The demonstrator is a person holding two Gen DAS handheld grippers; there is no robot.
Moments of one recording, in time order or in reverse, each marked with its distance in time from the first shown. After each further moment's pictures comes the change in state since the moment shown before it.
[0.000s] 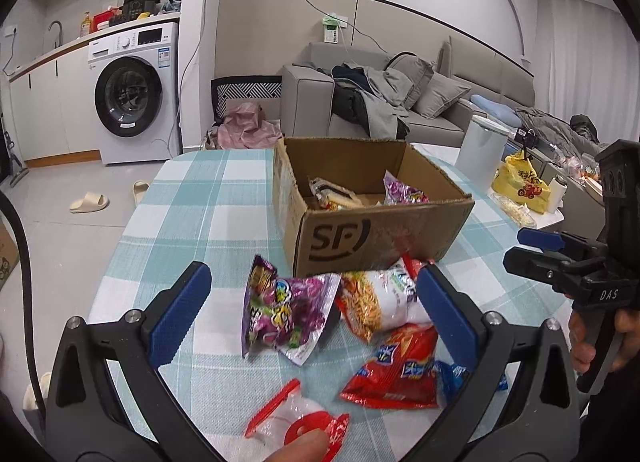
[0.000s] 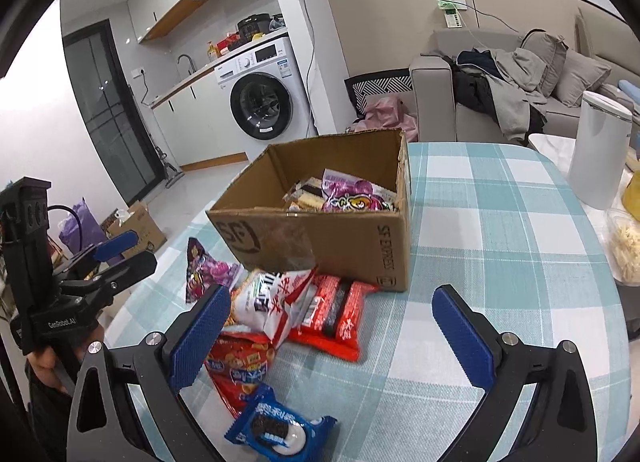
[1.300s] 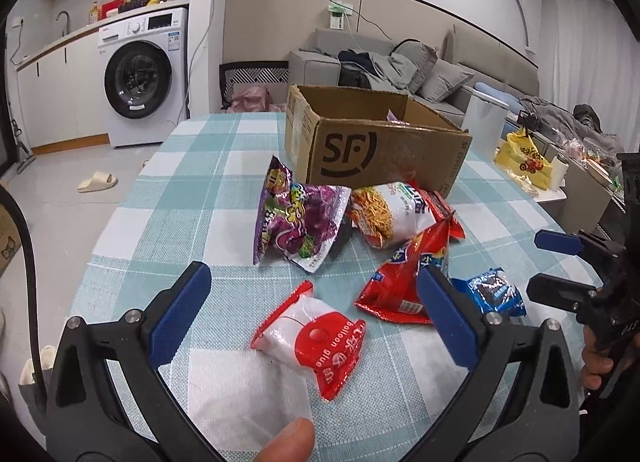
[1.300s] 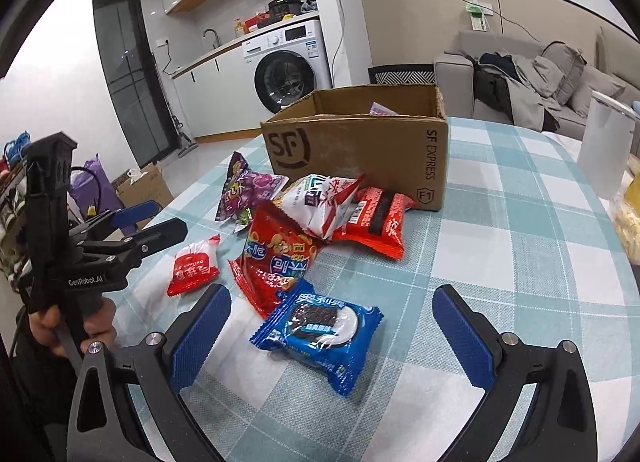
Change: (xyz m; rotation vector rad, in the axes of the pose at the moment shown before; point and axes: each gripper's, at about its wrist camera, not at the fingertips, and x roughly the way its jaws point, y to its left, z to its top) left arm -0.017 0.007 -0.074 -0.008 0.039 0.016; right arm -0.019 0.040 -0.083 -0.102 0.030 0.019
